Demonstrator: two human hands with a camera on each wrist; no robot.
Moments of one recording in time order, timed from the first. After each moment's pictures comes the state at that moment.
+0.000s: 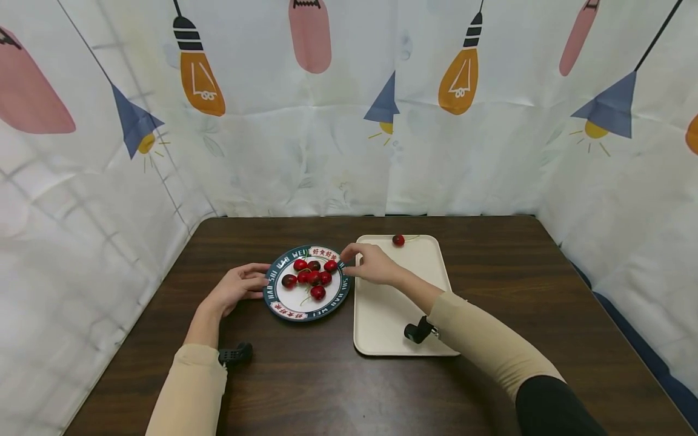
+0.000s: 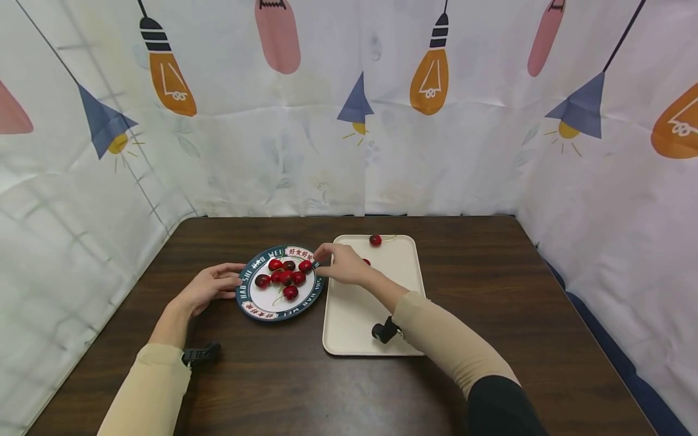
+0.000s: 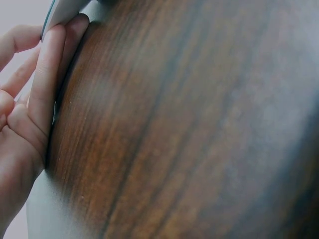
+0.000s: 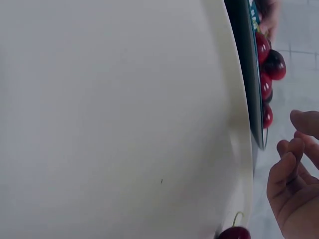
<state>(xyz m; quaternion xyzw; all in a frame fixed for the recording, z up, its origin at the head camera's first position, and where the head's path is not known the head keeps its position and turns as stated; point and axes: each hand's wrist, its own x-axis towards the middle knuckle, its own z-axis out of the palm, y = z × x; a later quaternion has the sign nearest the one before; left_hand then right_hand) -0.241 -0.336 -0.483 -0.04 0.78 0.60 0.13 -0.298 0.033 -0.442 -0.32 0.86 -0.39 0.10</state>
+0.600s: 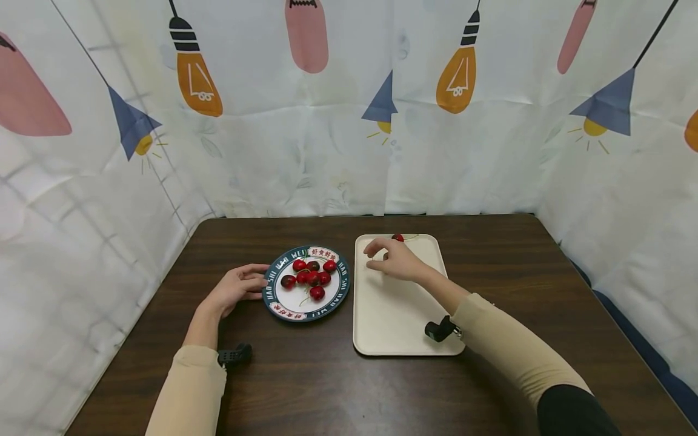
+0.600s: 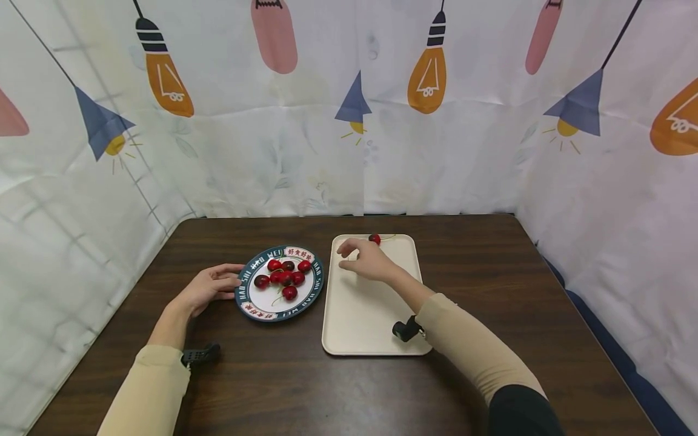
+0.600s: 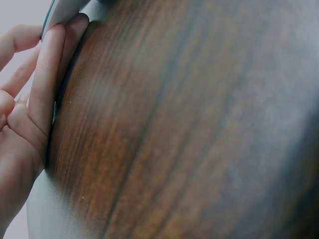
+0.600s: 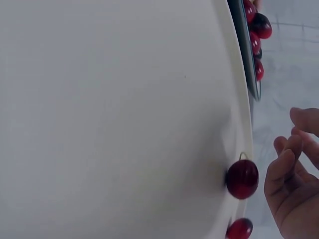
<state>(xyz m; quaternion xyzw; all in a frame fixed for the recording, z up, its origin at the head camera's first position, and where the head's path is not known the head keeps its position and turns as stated) -0.238 -0.332 -0.481 -0.04 0.79 0.59 0.13 -0.304 0.085 -0.441 -0.28 0.86 -0.41 0.09</state>
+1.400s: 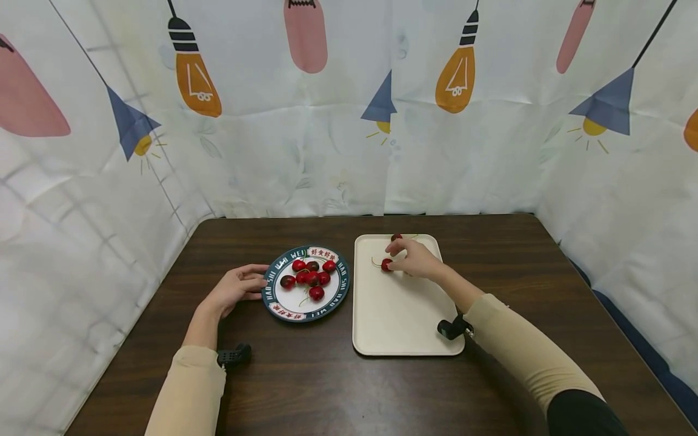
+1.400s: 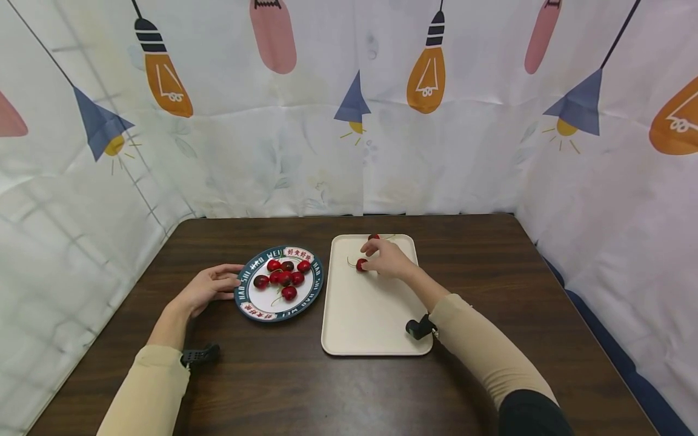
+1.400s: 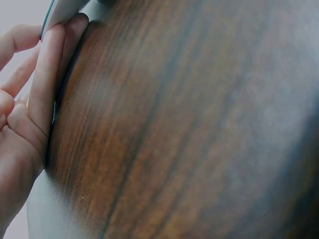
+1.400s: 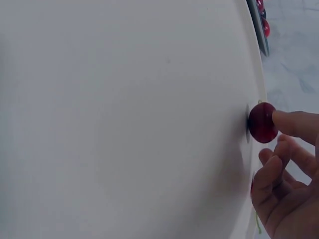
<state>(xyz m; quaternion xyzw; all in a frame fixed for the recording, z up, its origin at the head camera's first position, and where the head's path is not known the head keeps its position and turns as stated) -0.238 -0.334 -0.481 -0.04 0.80 0.59 0.12 -0.316 0.125 -0.455 -0.18 0.88 -0.42 0.13</state>
